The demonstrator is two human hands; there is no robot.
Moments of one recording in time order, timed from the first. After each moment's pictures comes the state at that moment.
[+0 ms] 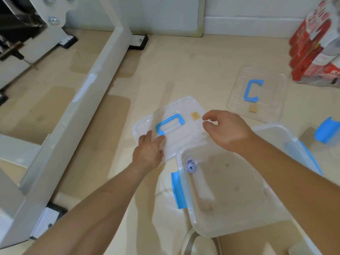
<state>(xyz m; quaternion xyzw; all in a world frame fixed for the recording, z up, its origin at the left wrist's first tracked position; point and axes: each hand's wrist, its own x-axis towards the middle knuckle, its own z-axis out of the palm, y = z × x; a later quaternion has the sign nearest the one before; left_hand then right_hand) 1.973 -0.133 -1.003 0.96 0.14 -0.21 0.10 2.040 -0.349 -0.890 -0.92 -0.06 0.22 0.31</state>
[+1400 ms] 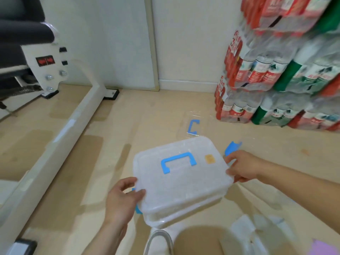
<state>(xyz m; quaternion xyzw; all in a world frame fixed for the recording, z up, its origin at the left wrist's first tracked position) 1.861 -0.257 -0.832 0.71 0.35 0.01 0.61 1.987 -0.564 -0.815 -0.88 0.10 0.35 0.32</state>
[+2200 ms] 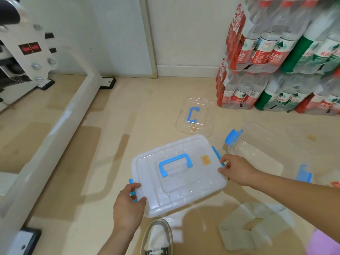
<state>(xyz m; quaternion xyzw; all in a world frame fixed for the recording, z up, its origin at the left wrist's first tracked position) 1.841 -0.278 -0.885 0.81 0.36 -0.05 0.45 1.967 -0.566 -0.879 -0.91 0.06 0.29 0.27</state>
